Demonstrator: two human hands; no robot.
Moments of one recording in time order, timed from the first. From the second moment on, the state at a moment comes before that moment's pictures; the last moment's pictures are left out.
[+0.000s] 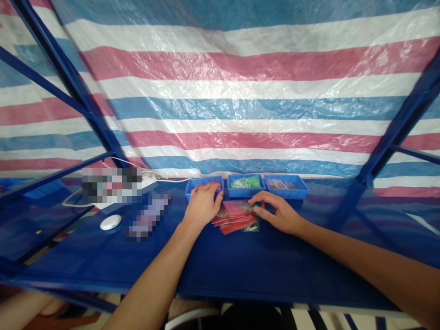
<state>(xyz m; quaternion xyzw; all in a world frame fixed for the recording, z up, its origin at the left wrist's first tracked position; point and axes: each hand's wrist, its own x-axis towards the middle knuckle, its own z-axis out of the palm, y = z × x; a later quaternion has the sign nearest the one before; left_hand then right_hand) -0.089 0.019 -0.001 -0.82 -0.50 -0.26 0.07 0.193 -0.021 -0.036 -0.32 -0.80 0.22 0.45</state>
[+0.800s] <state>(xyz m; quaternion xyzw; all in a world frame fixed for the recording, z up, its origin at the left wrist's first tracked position) -0.088 0.021 0.003 -0.81 -0.53 -0.25 0.08 0.189 -0.030 -0.024 -0.19 -0.89 0.20 0.36</state>
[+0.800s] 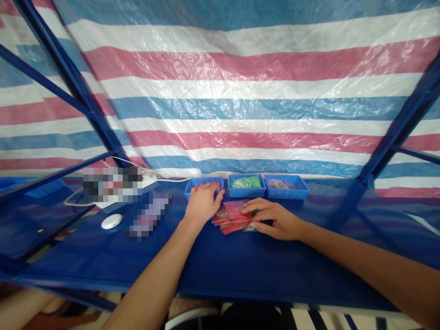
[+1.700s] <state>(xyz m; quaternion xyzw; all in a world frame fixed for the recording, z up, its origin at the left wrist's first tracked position) -0.064 -0.003 -0.001 -0.91 -0.29 -0.25 -0.13 0.192 -0.020 -0.039 -0.30 -0.86 0.13 0.40</state>
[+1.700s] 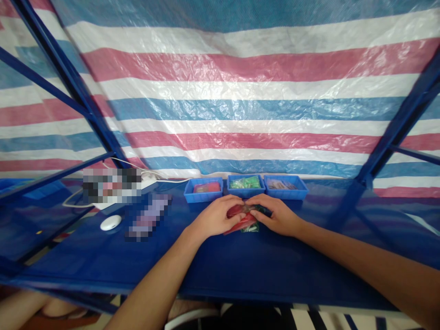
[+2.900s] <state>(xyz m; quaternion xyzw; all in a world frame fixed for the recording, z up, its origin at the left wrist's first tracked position) -0.056 -0.006 0.003 -0.83 -0.36 -0.40 -0.13 0.191 -0.021 -0.033 -0.28 -0.84 0.13 0.44</state>
